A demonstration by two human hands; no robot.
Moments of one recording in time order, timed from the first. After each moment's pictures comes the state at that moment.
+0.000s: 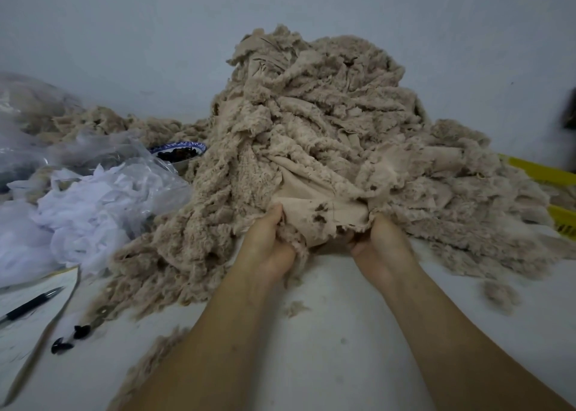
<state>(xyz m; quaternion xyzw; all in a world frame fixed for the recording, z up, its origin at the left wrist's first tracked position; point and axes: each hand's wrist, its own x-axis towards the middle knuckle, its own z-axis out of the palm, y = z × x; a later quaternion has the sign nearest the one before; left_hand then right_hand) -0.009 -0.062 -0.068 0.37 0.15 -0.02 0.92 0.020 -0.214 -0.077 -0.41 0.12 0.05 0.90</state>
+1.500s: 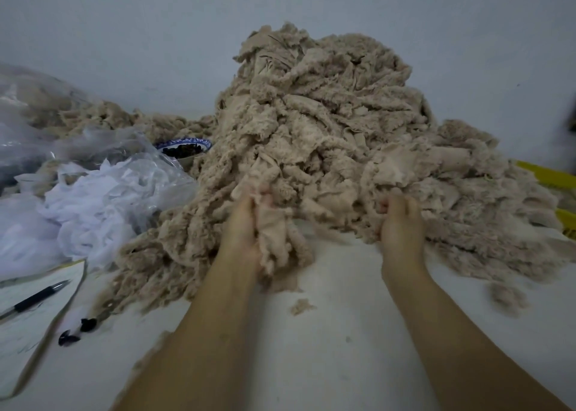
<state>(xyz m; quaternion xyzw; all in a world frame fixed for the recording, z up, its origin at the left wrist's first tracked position) -0.012 -0.030 -0.059 0.35 0.07 0.04 0.93 0.018 -0.225 -0.079 -0.67 0.10 -0.19 0.71</state>
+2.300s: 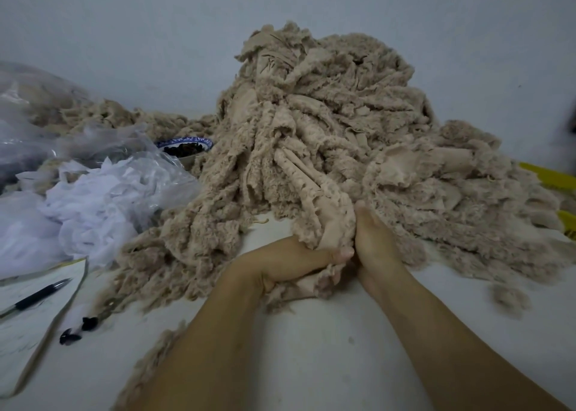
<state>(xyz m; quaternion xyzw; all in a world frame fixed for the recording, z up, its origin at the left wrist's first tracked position) -0.033 -0.051 -0.073 0.78 -0.13 -0.17 0.59 0.001 -0.196 -0.082 -0.64 0.05 0.00 0.77</state>
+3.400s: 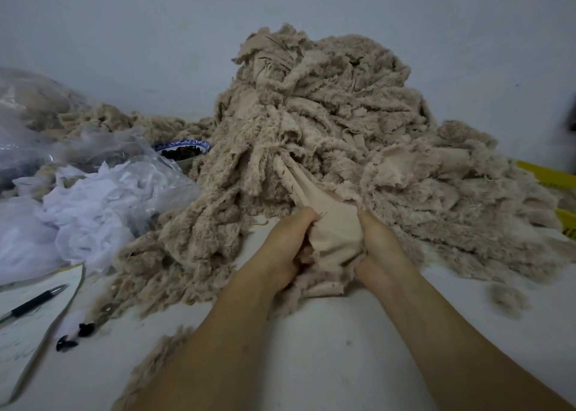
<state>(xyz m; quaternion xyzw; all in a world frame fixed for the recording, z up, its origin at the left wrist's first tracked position) -0.014 -0.070 -0.072 0.58 0.08 -0.08 0.81 0.003 -0.197 -0.070 -0.45 0.11 0.12 0.88</state>
